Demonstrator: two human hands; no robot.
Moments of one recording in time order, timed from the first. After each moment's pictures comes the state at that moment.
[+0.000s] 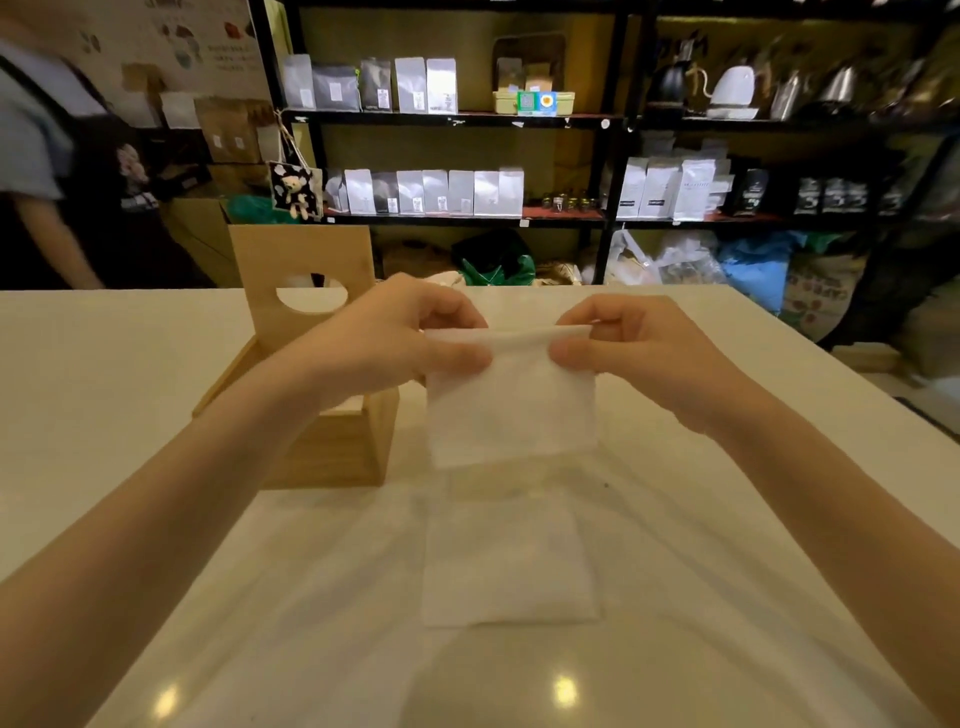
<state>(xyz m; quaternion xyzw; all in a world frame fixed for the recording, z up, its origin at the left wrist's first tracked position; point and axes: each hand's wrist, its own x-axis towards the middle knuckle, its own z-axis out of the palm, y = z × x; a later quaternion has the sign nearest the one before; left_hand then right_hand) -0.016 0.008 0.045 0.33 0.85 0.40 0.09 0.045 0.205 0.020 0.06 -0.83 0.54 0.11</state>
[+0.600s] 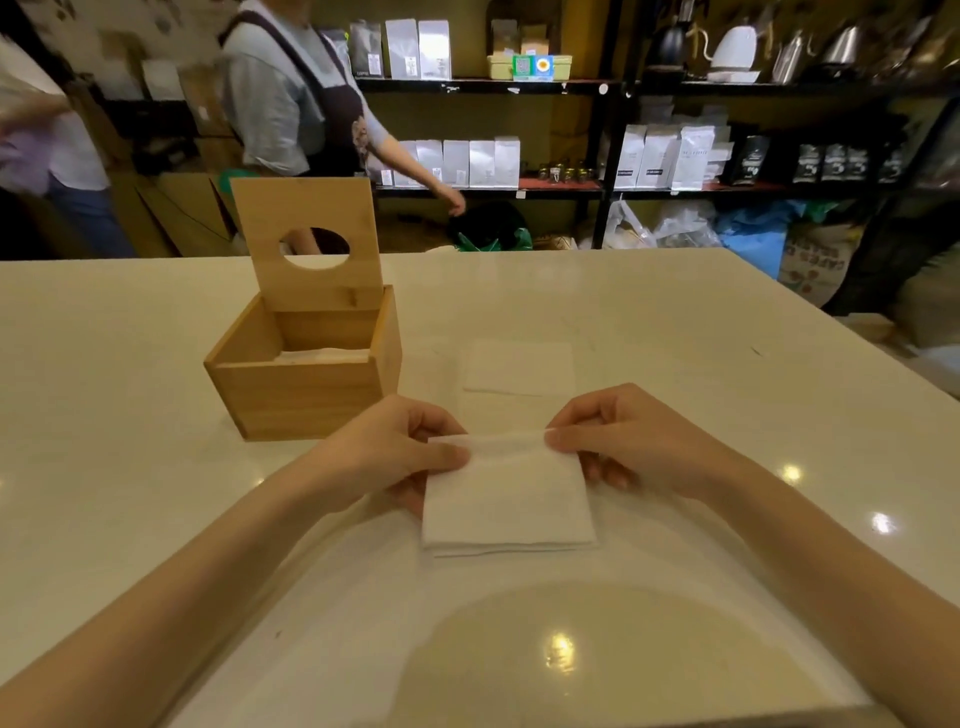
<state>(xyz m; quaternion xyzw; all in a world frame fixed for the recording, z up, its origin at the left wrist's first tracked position) 0.020 -0.017 -0.042 0.17 0.82 0.46 0.29 0.085 0.193 -0.051 -0.06 -0.84 0.53 -0.07</state>
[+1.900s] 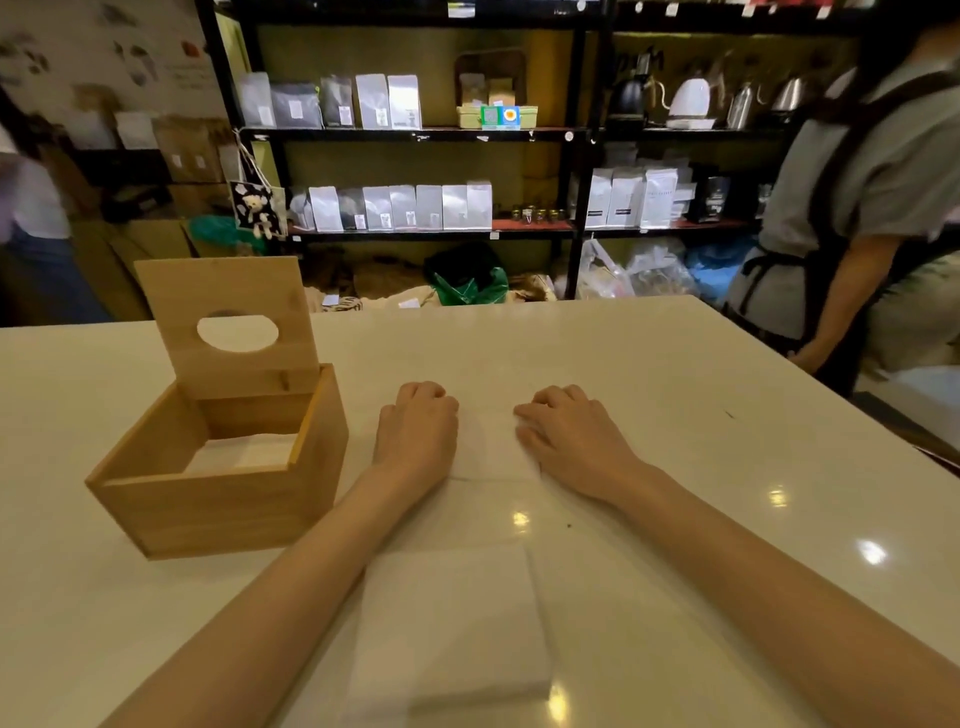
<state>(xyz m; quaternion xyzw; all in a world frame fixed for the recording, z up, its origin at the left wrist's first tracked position) -0.083 0.086 -0.080 0.25 0.96 0.12 -0.06 -0.013 0.244 -0.081 -0.02 -0.99 0.09 0.09</state>
